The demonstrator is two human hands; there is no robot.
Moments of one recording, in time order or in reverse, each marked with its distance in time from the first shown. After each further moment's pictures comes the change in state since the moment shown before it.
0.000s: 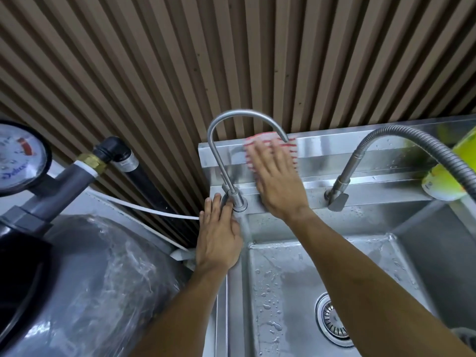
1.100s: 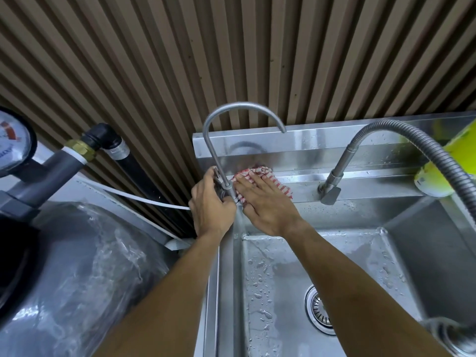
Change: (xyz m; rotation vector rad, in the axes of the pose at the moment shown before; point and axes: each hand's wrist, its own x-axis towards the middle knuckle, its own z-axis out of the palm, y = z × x) left_hand 0.032 0.021 -0.009 -0.350 0.254 -0.200; right_hand -0.043 -0.015 -0.004 0.287 -0.465 -0.099
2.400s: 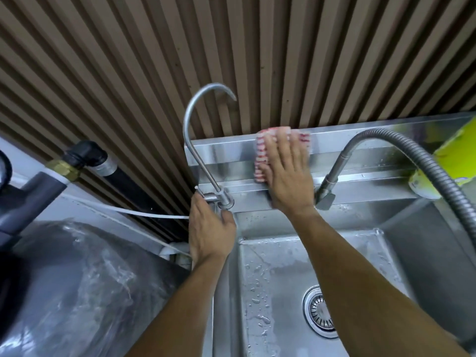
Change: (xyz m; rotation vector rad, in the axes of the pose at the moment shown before) left_hand -0.026 -0.002 0.006 0.158 0.007 -0.054; right_hand 0.022 0.049 -0.024 -0.283 0.620 0.265
